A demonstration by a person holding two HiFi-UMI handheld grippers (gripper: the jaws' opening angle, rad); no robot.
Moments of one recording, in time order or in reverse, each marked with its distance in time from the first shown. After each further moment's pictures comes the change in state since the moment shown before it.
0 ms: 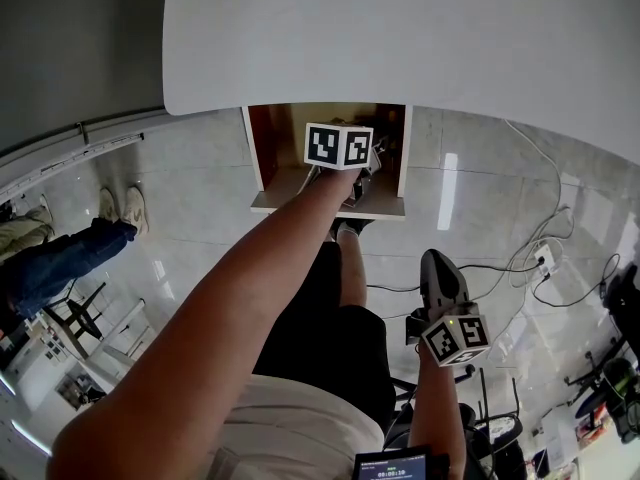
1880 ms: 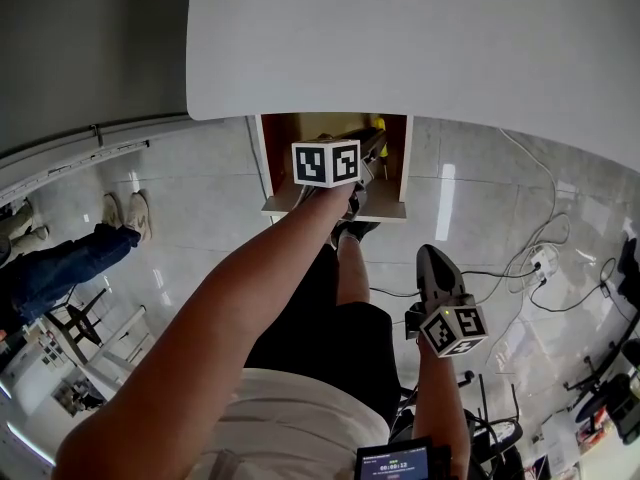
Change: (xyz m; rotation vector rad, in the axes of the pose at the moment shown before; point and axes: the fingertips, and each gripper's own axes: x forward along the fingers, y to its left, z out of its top) left arm -0.050 -0.017 0.022 -0.068 -0.109 0.026; right arm 0.008 0.014 0.012 -0.029 0.004 0.032
